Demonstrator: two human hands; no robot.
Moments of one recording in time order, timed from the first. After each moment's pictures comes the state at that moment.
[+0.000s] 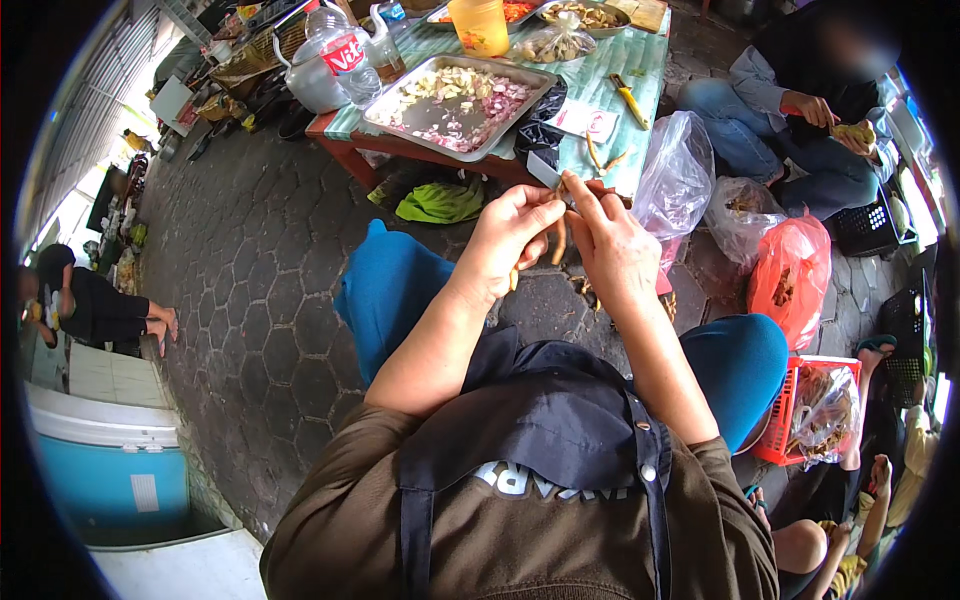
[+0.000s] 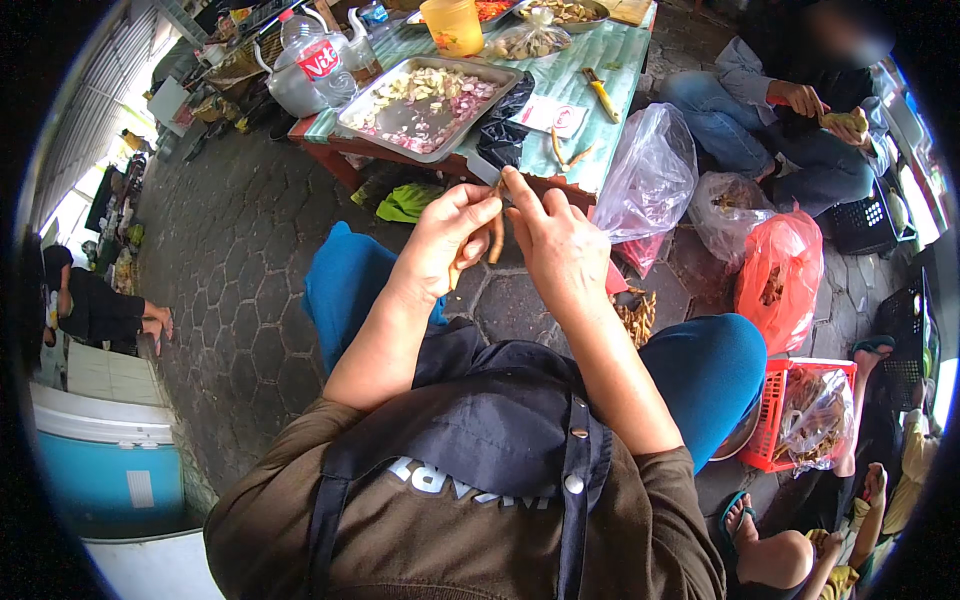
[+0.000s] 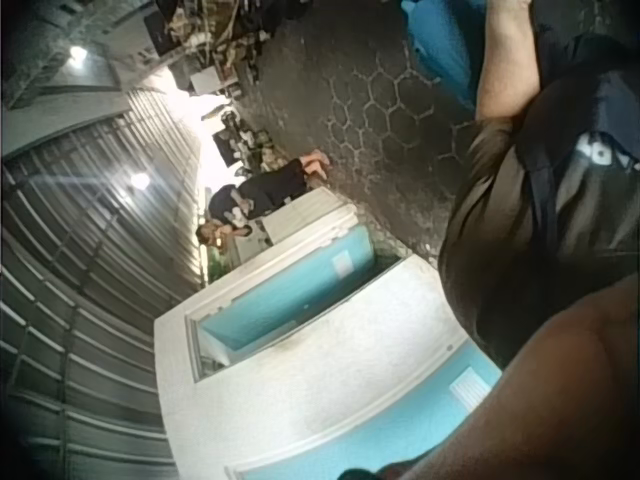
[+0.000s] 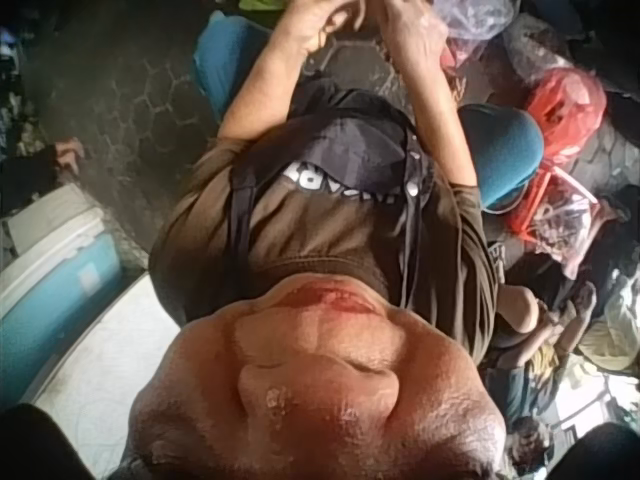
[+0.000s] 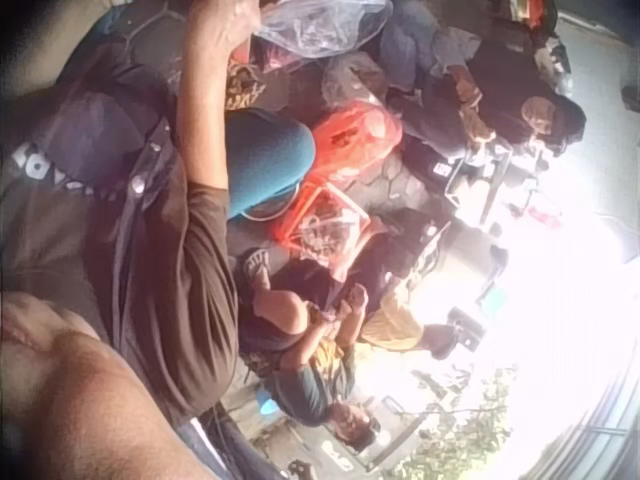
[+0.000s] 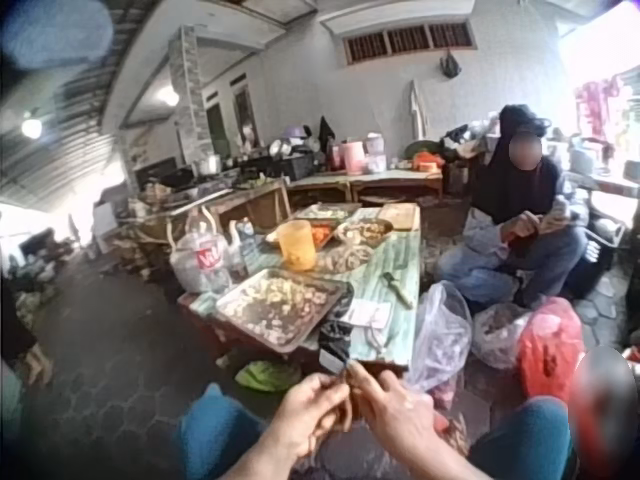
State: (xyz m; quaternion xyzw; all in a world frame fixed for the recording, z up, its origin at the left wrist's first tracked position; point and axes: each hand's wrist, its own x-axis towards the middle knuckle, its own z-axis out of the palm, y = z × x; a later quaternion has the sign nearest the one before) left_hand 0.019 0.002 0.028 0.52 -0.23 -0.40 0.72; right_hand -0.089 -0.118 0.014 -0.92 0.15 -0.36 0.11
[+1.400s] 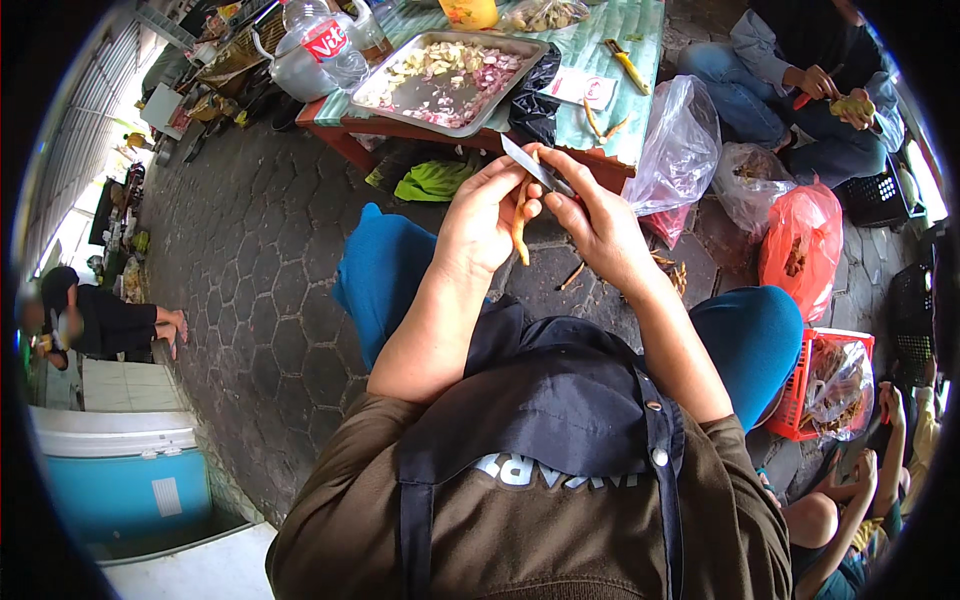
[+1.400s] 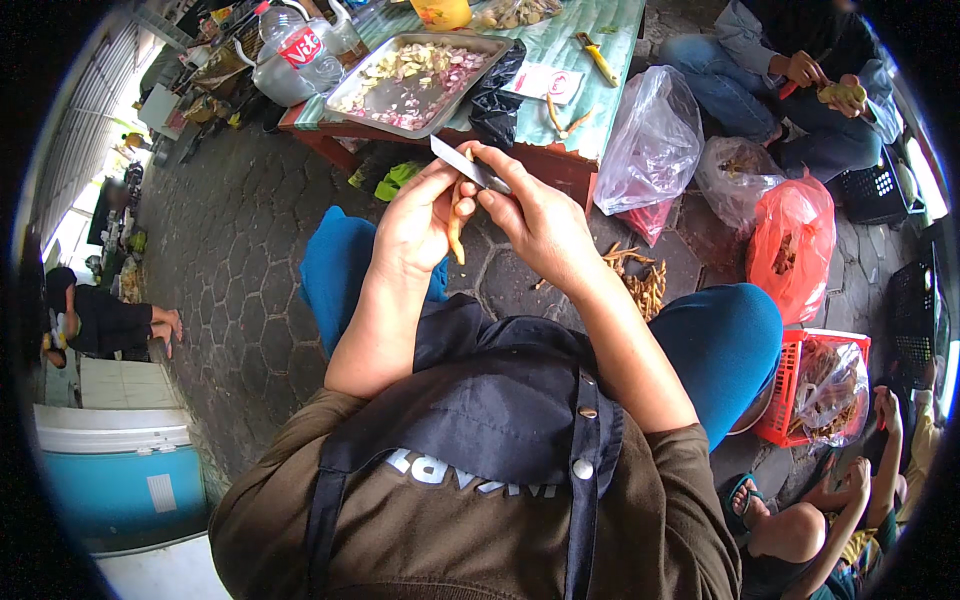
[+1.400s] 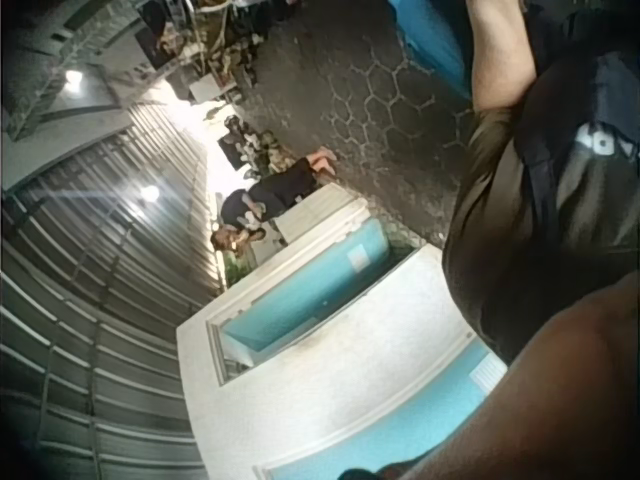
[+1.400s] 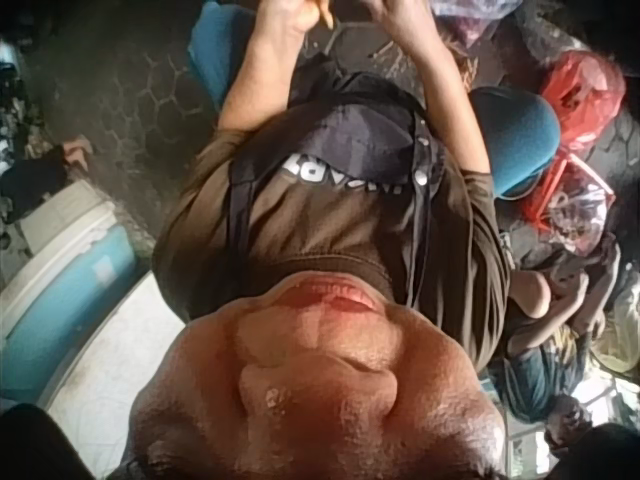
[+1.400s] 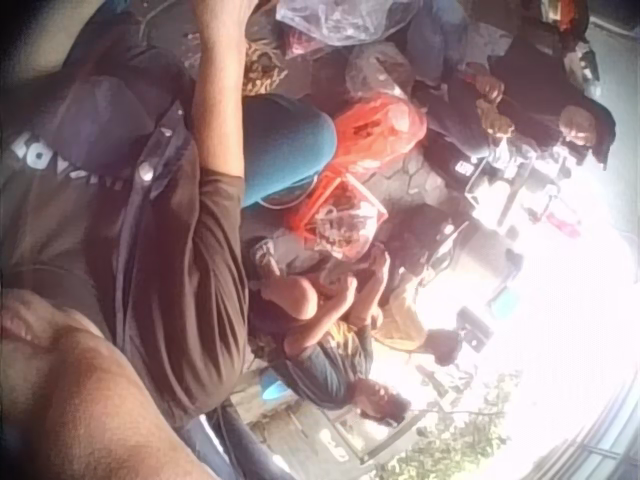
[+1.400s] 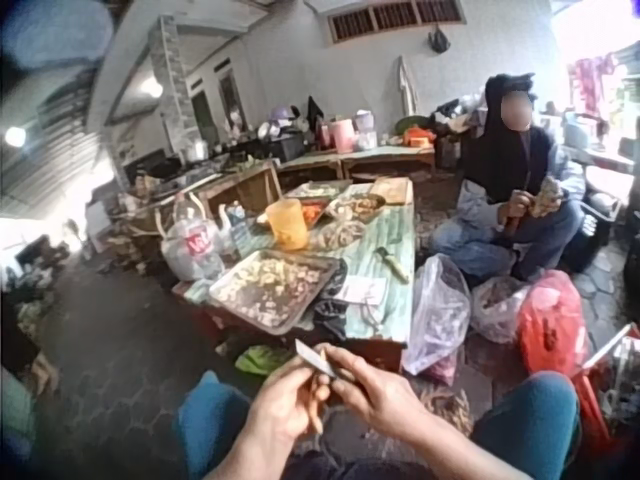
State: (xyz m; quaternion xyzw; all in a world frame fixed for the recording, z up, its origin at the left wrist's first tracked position) left_hand 0.034 0.006 0.018 0.38 -0.16 -0.43 0.81; right_hand -0.081 -0.116 0.007 -0.82 0.03 -0.29 0.49
